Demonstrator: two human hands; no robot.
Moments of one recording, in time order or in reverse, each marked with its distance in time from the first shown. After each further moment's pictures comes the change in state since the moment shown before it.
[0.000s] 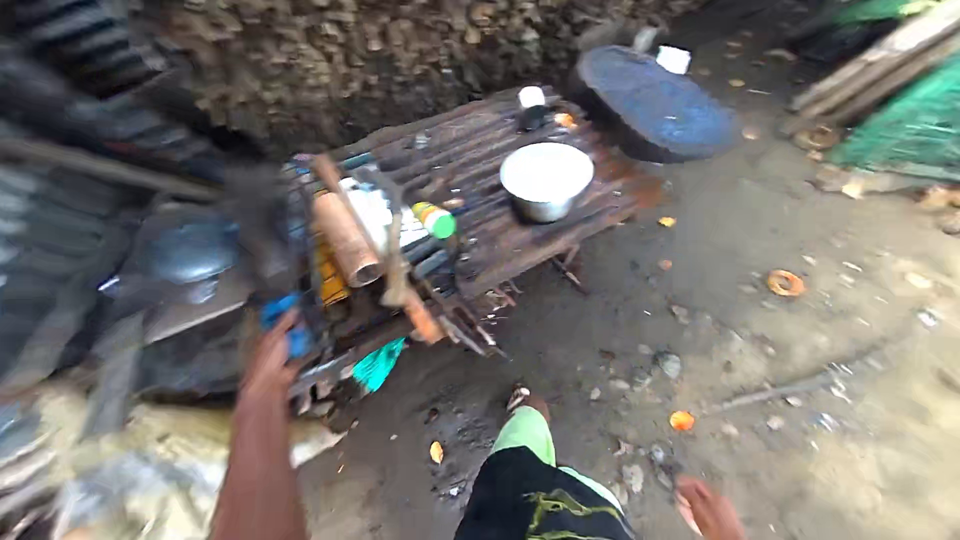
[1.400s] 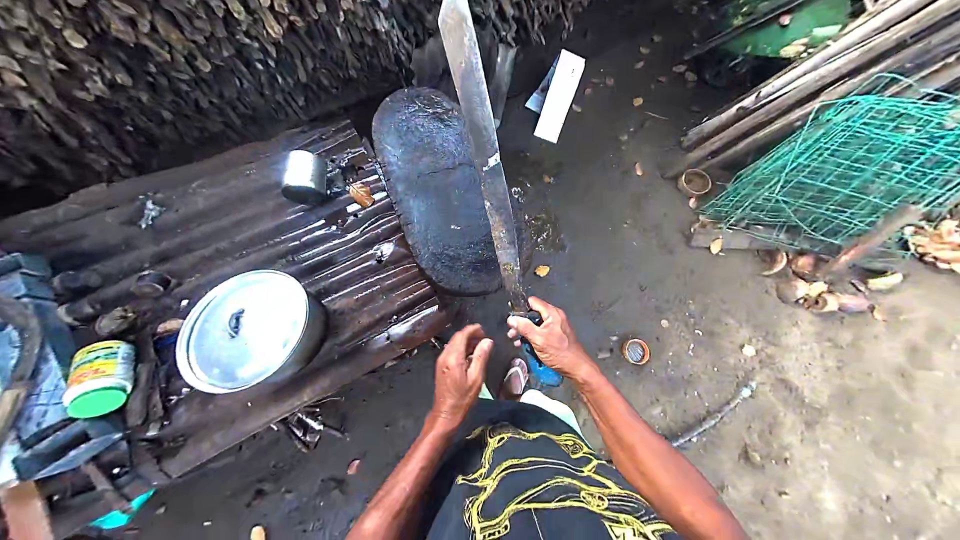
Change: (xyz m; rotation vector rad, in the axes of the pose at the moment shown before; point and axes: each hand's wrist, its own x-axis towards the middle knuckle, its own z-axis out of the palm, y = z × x) left_hand -0.312 0.179 0.867 0.264 -0.590 0.552; right_hand 0.419 -0.511 -0.493 0.207 -0.278 -0.569
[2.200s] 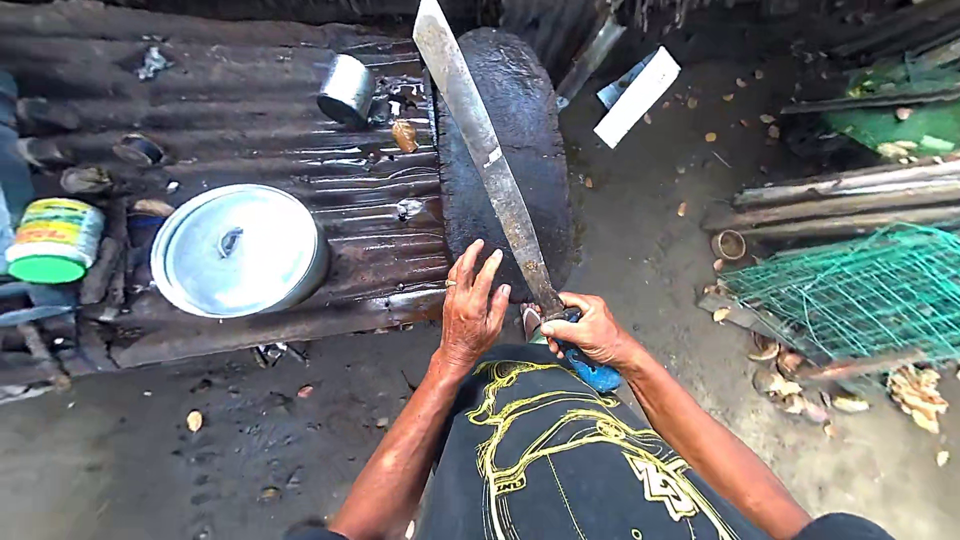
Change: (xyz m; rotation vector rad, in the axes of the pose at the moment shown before) left_hand 0.104 -0.012 -0.014 0.142 0.450 0.191; right_hand 0.093 -0.046 -0.031 0.003 -0.472 0.117
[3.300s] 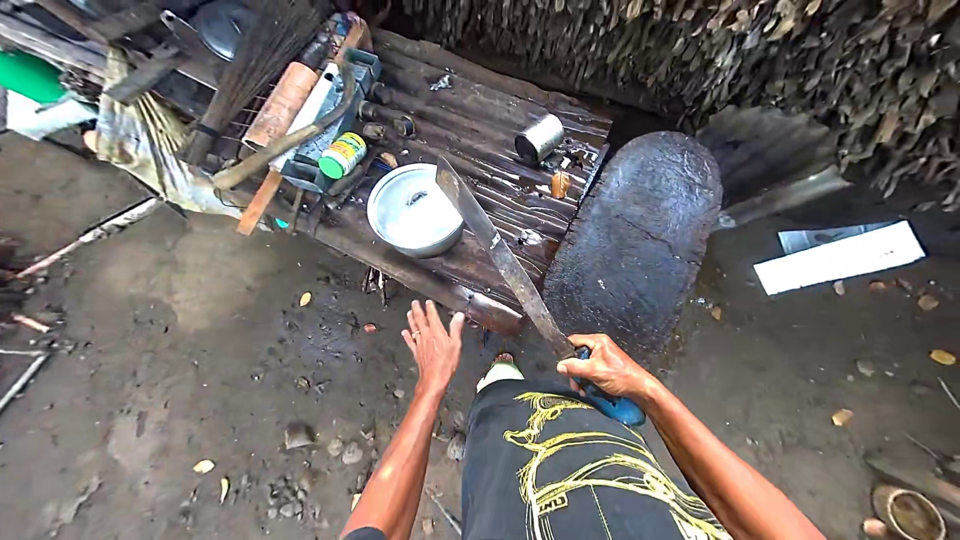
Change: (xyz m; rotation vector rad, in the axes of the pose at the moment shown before) left_hand -0.101 -0.036 -0.068 0.527 0.233 -1.100; right_hand 0.106 -0.010 0.004 -0.424 -0.696 0.105
